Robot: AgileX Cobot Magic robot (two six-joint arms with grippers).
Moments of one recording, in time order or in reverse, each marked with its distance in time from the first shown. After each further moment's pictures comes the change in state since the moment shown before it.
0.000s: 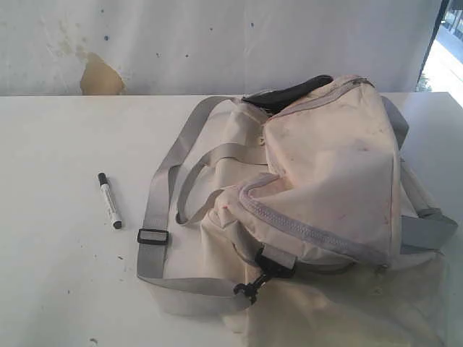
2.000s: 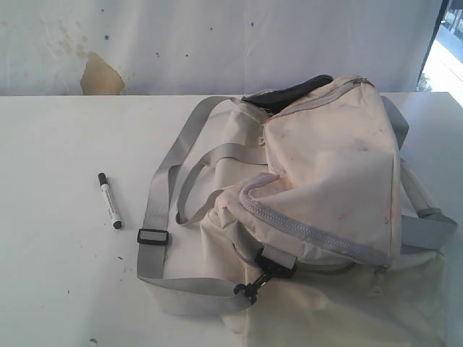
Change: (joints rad) left arm 0.000 0.365 -0.625 -0.109 0.445 -0.029; right arm 0.000 0.236 -0.470 -0.049 0.521 0.333
